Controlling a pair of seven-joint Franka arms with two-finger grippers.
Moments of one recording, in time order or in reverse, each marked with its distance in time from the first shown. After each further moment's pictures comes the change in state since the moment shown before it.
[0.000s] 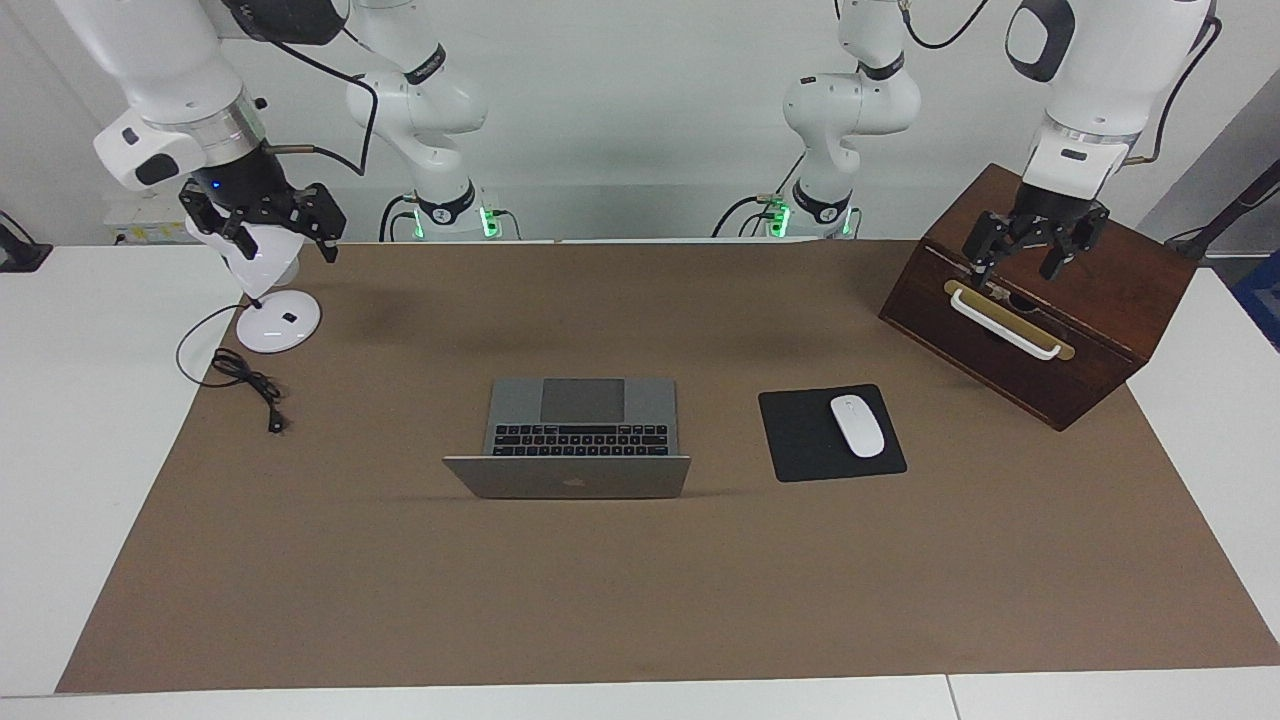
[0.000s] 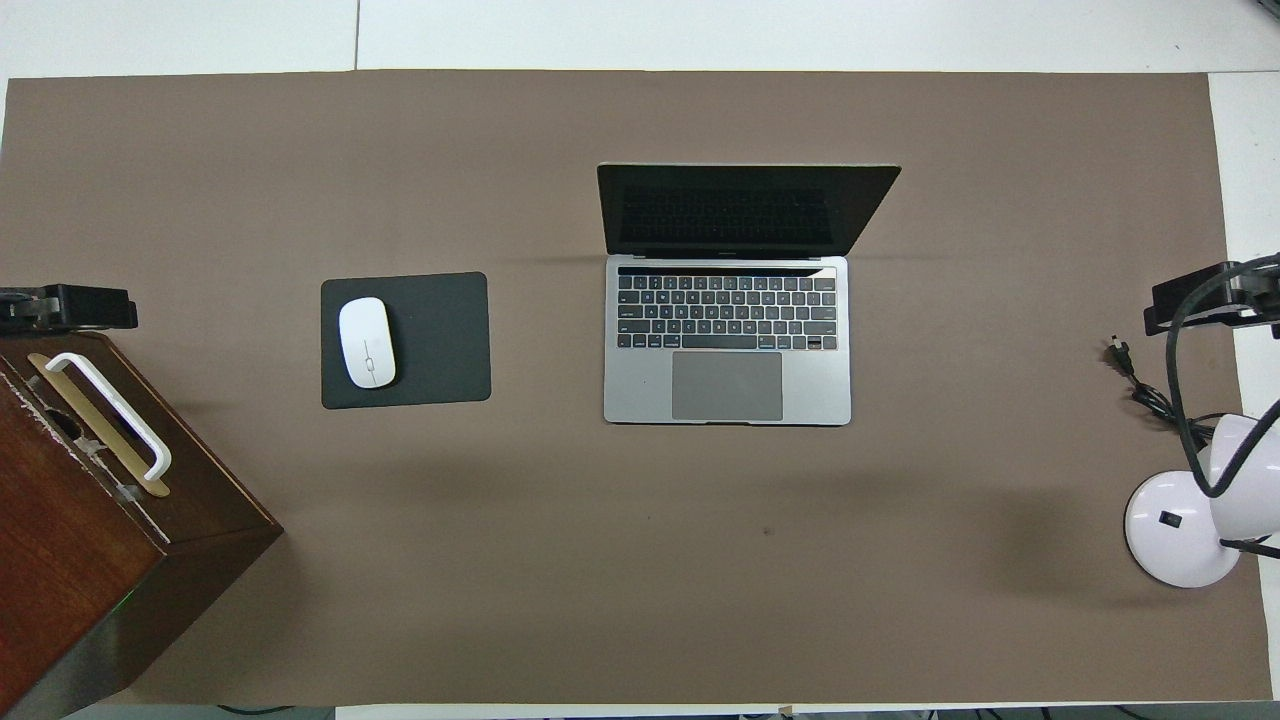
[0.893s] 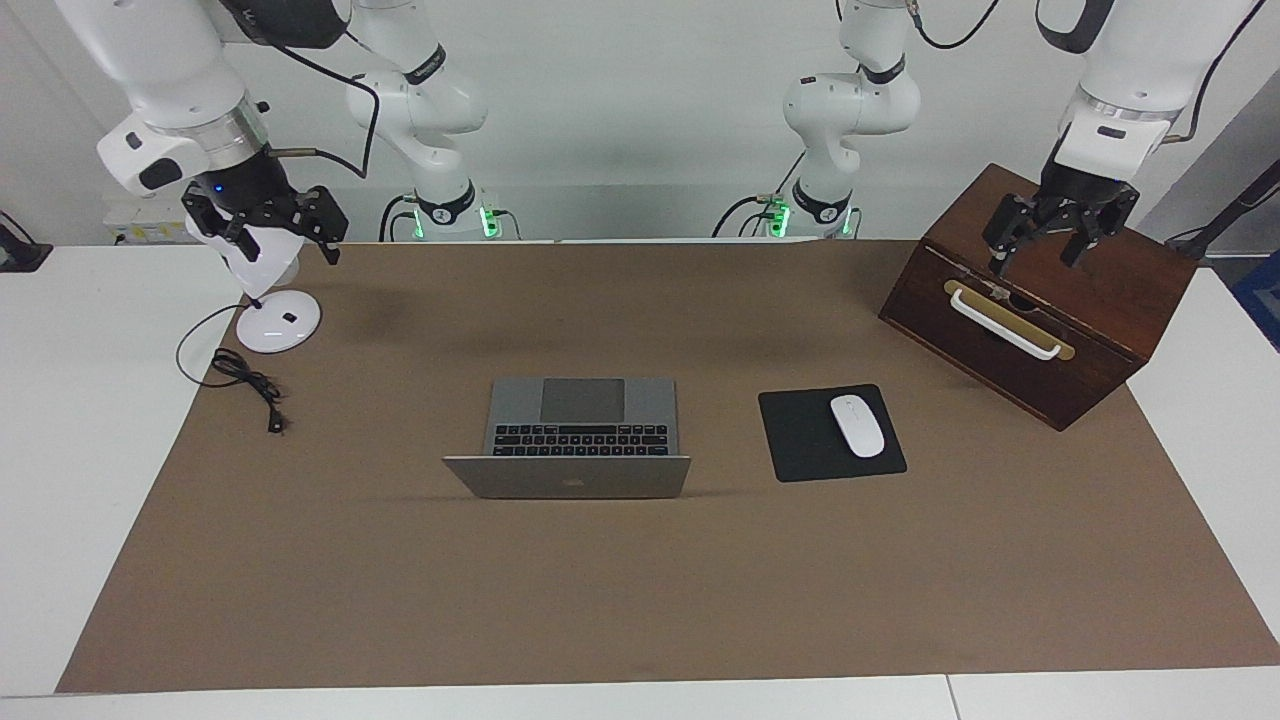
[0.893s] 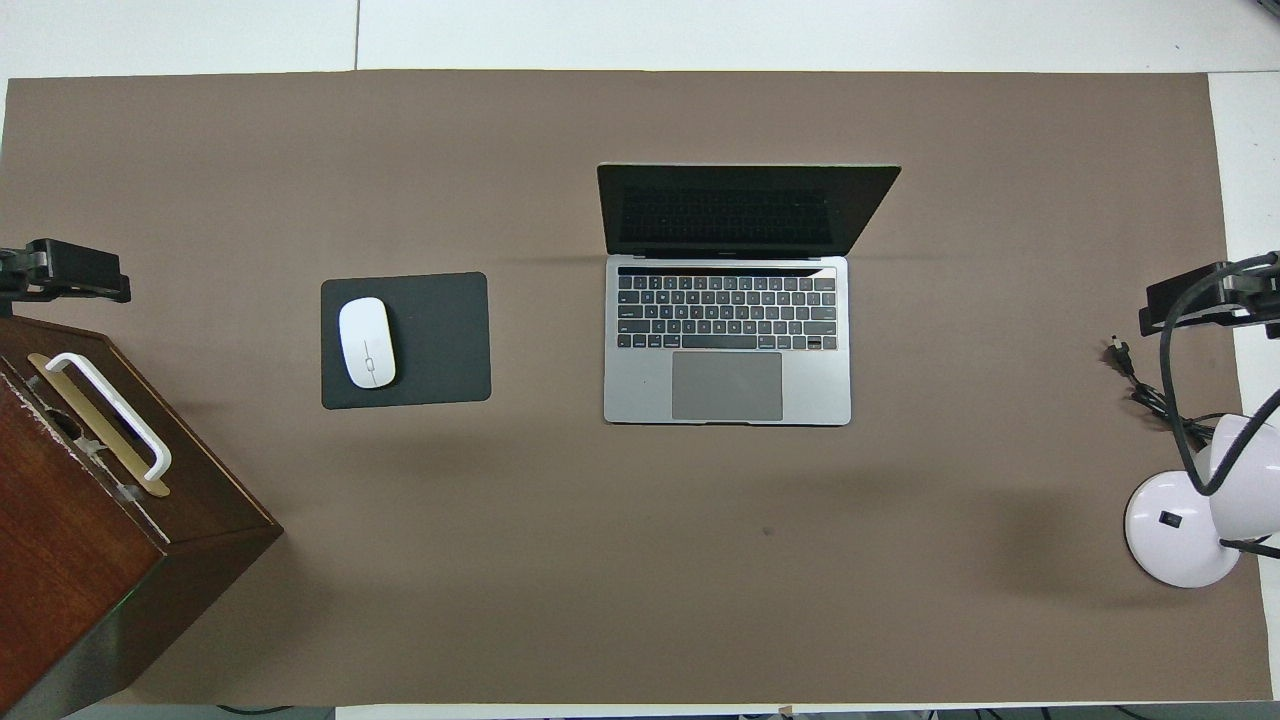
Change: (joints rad) left arm 0.015 0.141 0.004 0.173 -0.031 -0.133 -0.003; right arm 0.000 0.005 0.003 -0.001 0.000 0.000 0.000
